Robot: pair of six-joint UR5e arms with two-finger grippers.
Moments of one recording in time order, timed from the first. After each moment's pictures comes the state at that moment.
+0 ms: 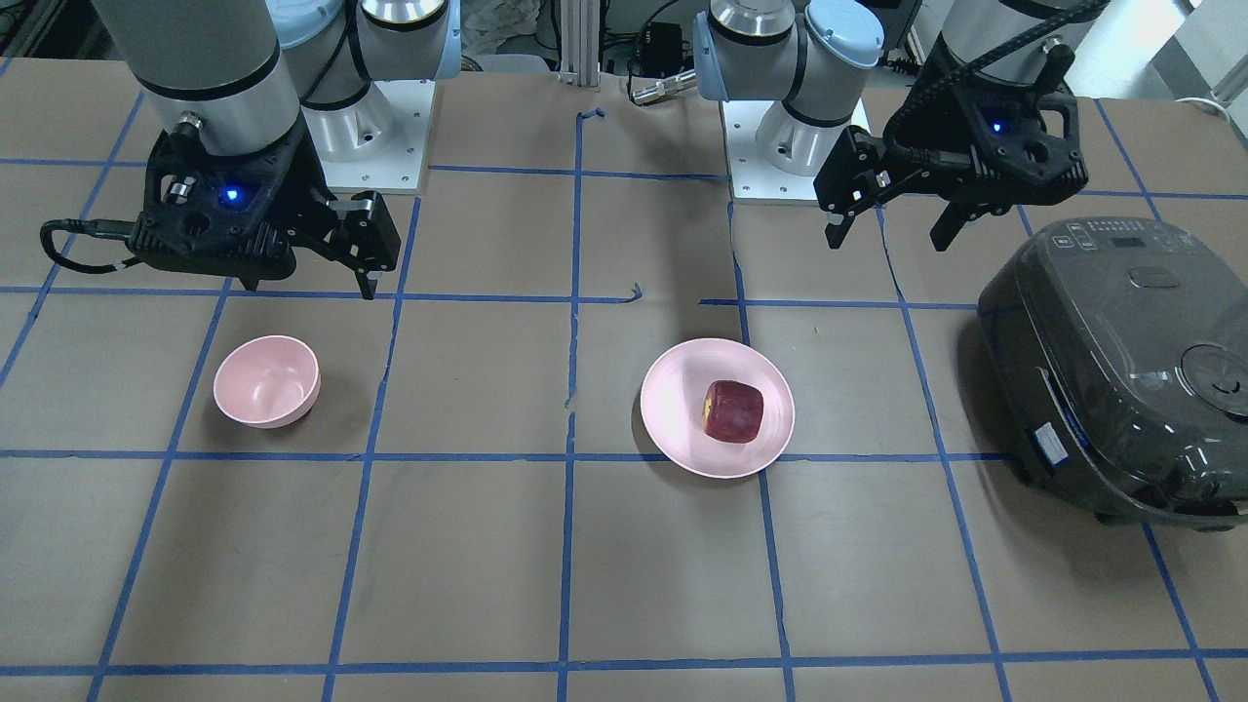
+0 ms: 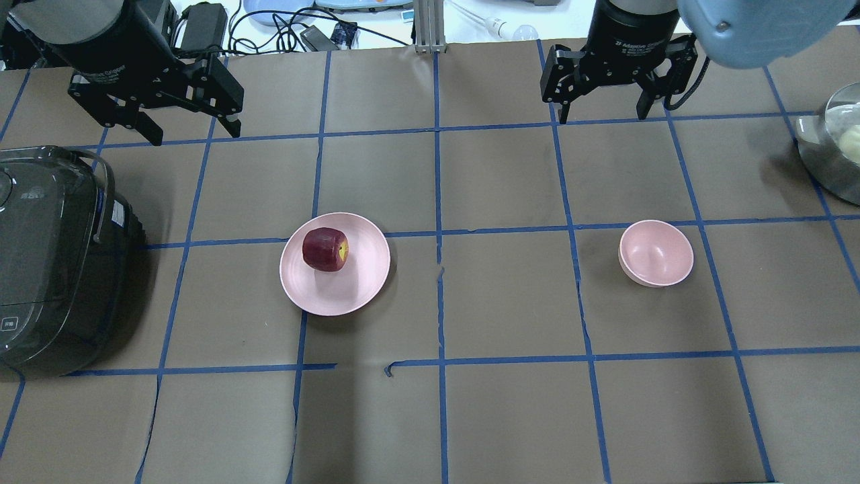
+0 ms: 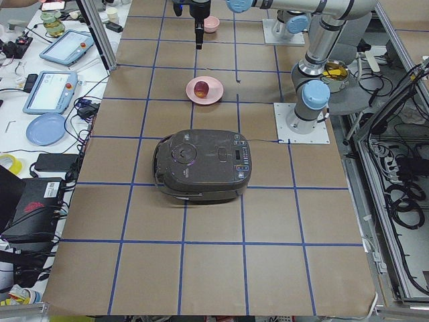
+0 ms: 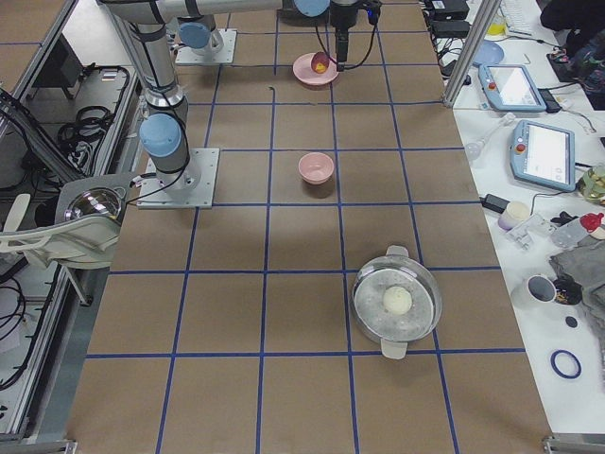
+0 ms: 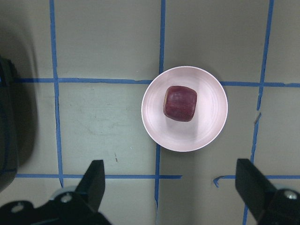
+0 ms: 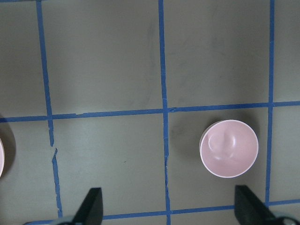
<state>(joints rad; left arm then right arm) -1.52 -1.56 -1.49 -1.61 1.53 0.01 1.66 -1.45 1.41 -1.56 -1.63 0.13</state>
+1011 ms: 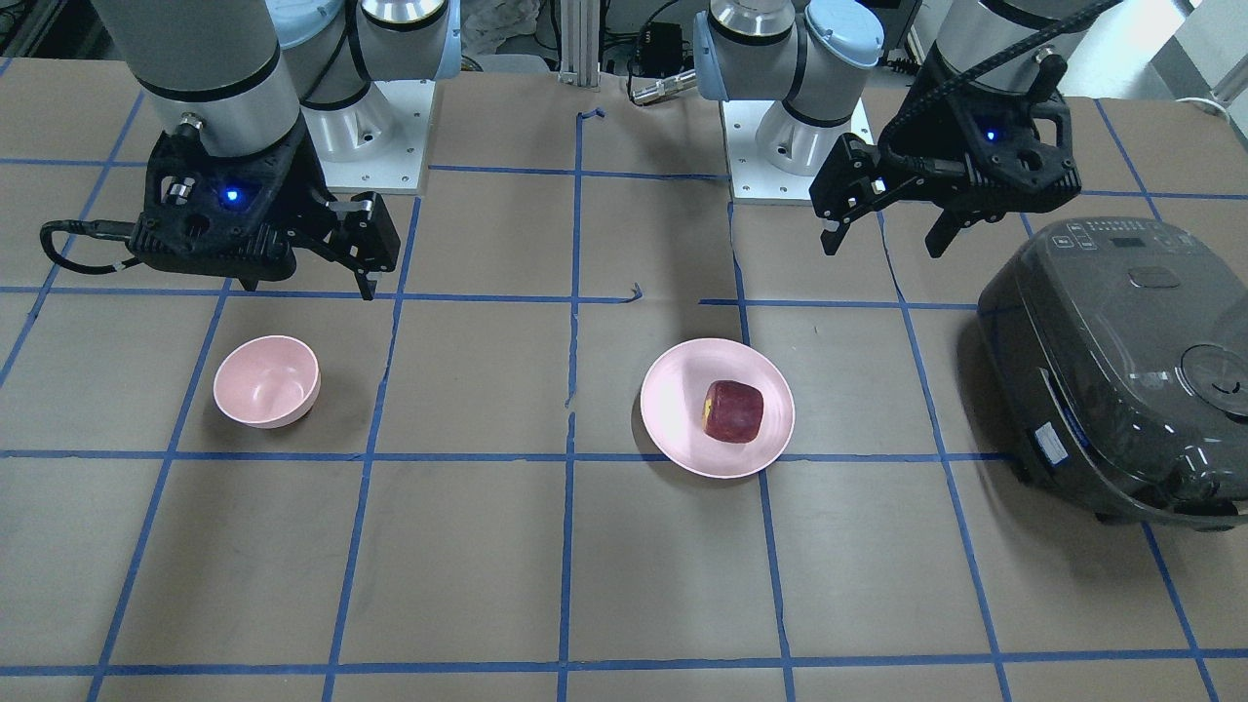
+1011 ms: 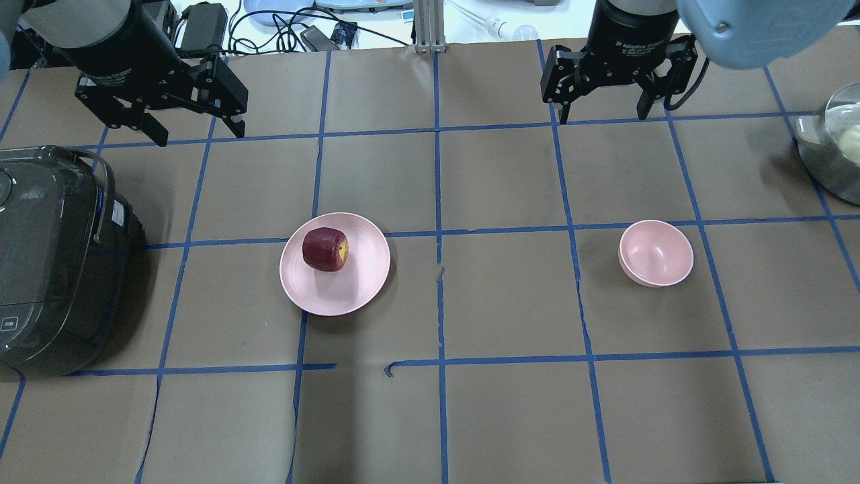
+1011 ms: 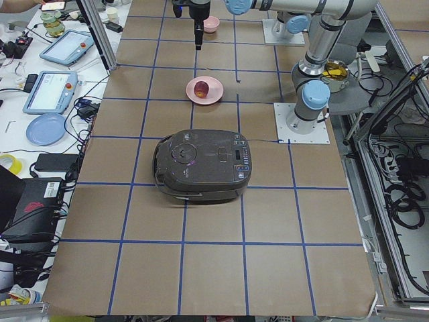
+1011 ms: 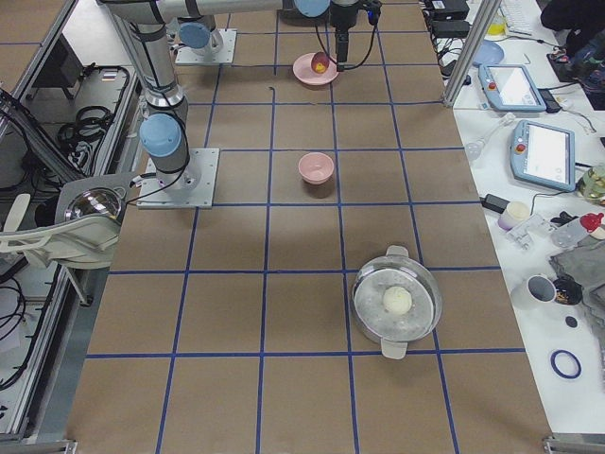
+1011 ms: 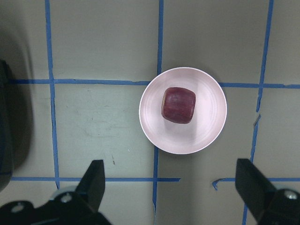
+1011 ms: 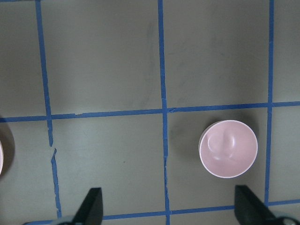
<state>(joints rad) -1.52 -1.56 -1.50 -1.59 1.53 0.01 1.66 -1.45 1.41 -1.56 -1.64 0.13</state>
